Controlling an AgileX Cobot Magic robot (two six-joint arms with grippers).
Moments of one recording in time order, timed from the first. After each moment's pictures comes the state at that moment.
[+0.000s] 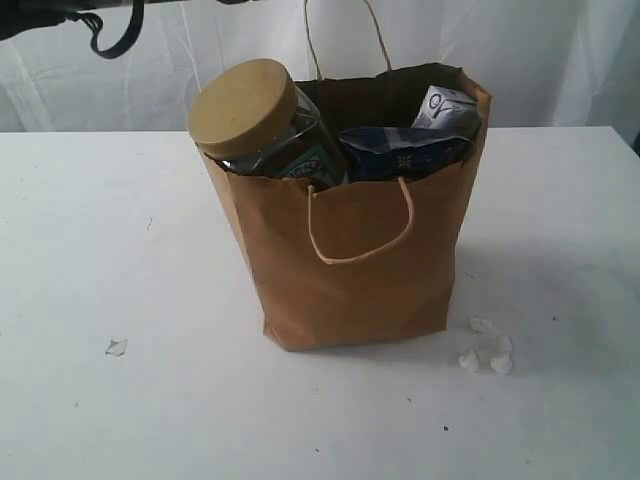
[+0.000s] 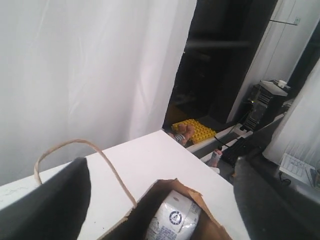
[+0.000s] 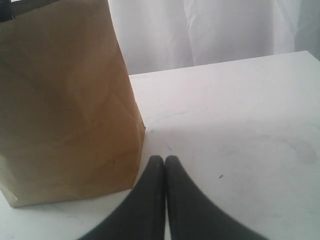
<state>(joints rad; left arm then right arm) -0.70 1.43 -1.31 1.67 -0.17 -1.91 0.20 0.03 -0.01 -0.09 0.21 0.24</state>
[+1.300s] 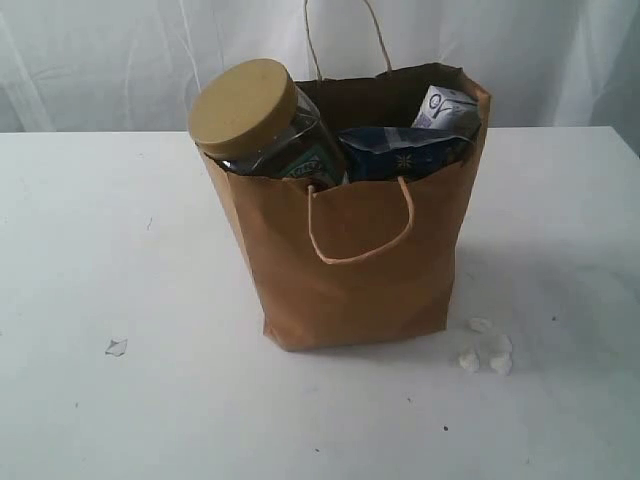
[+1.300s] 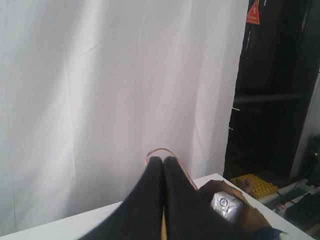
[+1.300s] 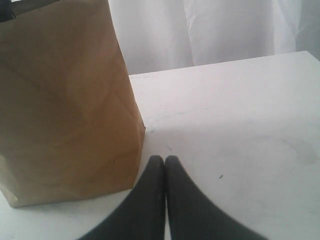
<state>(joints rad) -0.70 0.77 -0.83 1.66 0.06 -1.78 0.20 0.03 -0.01 -0.09 0.21 0.24</state>
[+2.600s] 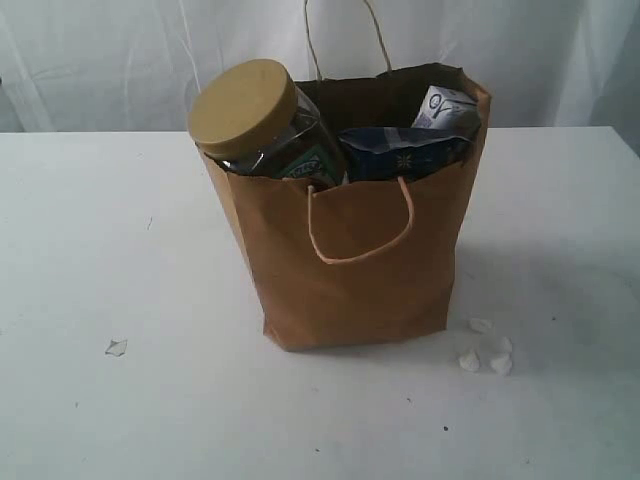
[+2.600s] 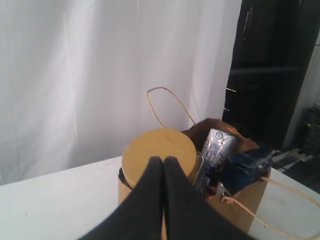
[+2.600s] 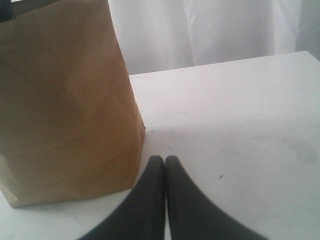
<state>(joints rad) -0.70 0.56 -0.54 1.66 0.03 -1.78 0.20 0.03 -0.01 -0.09 0.21 0.24</state>
